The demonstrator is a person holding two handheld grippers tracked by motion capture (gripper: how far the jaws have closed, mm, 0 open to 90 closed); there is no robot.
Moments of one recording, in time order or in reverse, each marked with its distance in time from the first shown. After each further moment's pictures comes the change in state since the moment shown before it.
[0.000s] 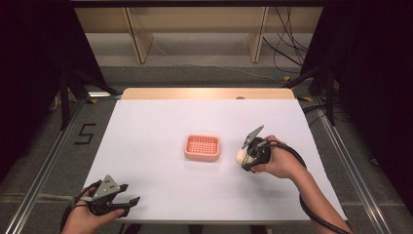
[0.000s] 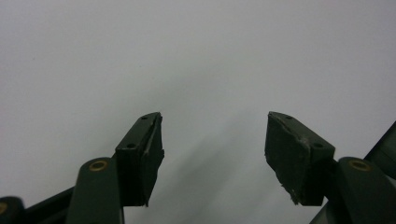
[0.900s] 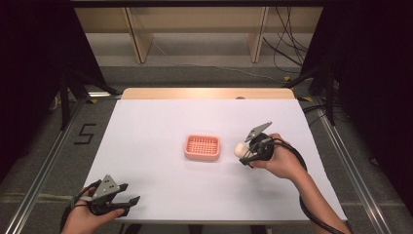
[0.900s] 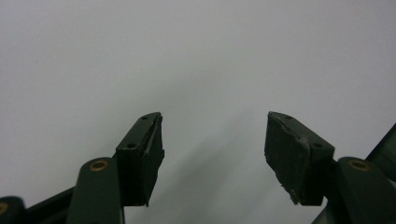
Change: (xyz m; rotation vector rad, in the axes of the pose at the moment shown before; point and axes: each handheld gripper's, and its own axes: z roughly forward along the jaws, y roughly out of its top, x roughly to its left) left arm -0.001 0.000 0.000 -0.016 0.000 -0.020; right arm 0.000 0.001 -0.012 -0.130 -0.022 0.122
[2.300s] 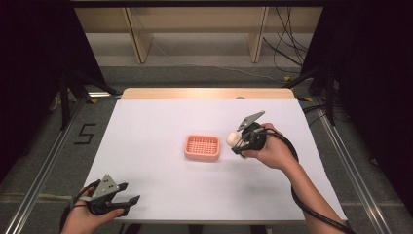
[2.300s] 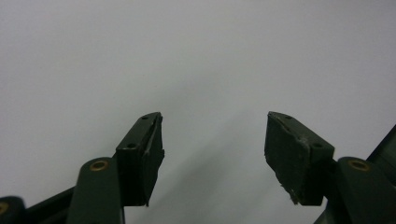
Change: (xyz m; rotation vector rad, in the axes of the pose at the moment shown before) left arm 0.002 0.002 -0.003 -0.003 0.010 0.039; right arm -0.001 0.037 -0.005 -0.066 -0.045 -0.027
